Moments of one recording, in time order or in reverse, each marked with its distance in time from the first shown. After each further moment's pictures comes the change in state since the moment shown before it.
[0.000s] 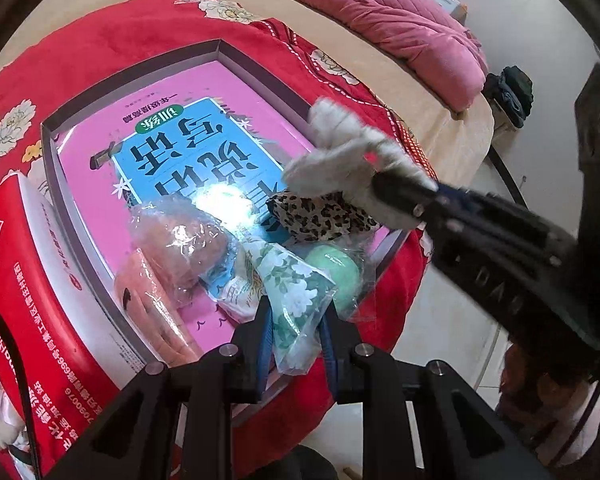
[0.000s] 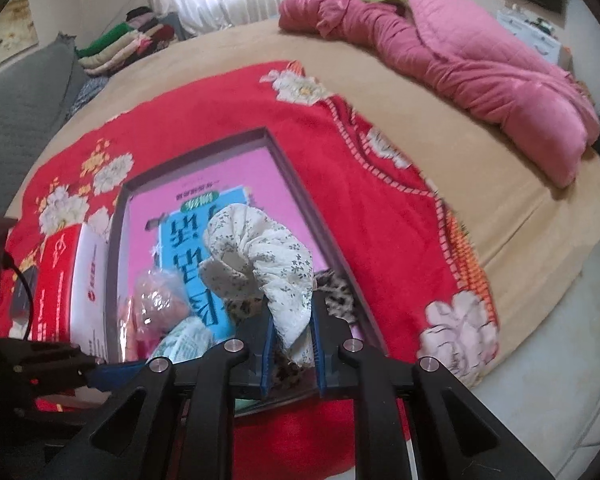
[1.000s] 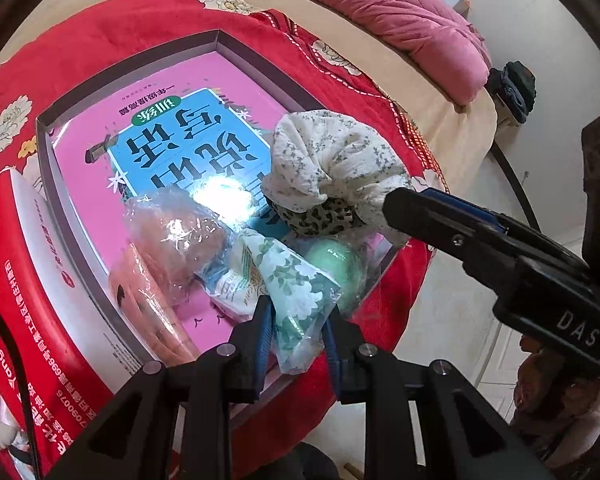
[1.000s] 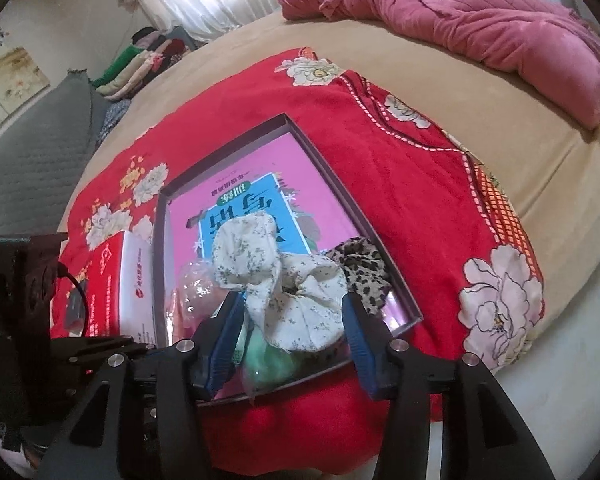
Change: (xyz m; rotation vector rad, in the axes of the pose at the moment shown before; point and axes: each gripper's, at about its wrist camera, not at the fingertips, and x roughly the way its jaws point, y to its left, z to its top) left arm 0.011 -0.002 0.000 0.004 0.027 0.012; right arm -0.010 -0.021 -0.011 0.135 0.032 0.172
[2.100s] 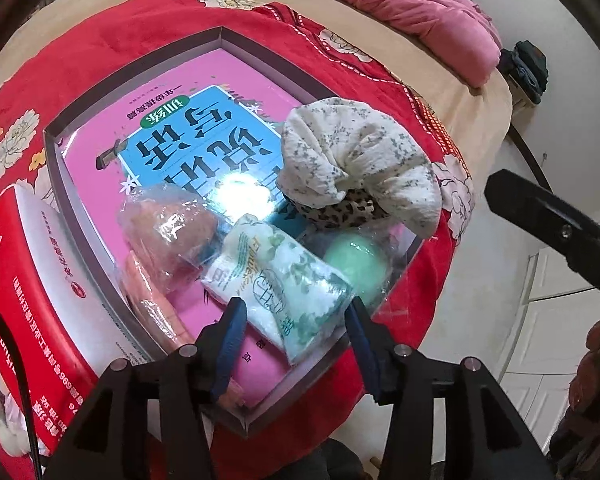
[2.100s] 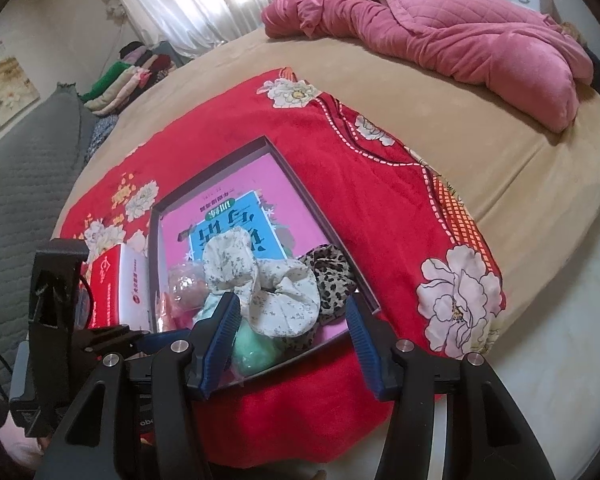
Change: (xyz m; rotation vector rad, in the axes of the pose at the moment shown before) left arm 0.006 -0.001 0.000 0.043 0.024 0.090; right arm -0.037 -0.007 -0.003 0.025 -0.058 -0.048
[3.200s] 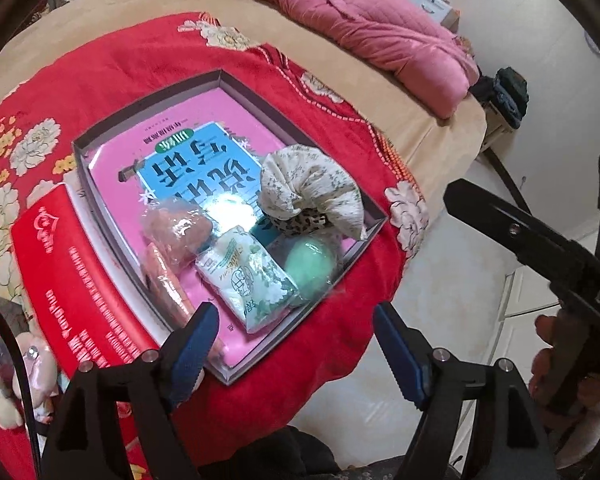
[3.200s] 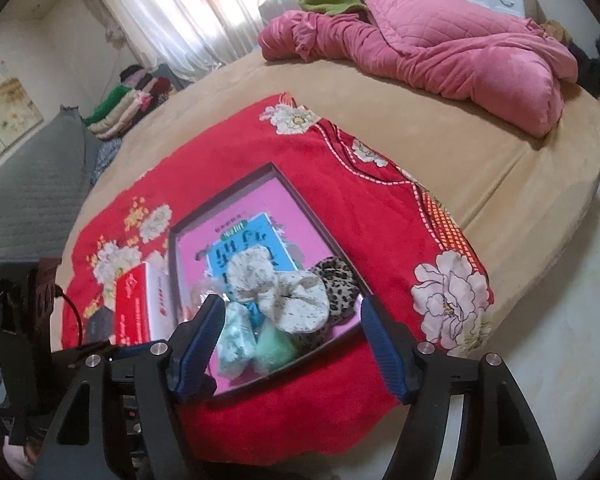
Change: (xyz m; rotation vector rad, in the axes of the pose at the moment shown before) left arm -0.069 -0.009 -0.020 -0.027 -0.105 -0.068; right arm -0.044 0.010 -0.003 0.040 -0.079 0.014
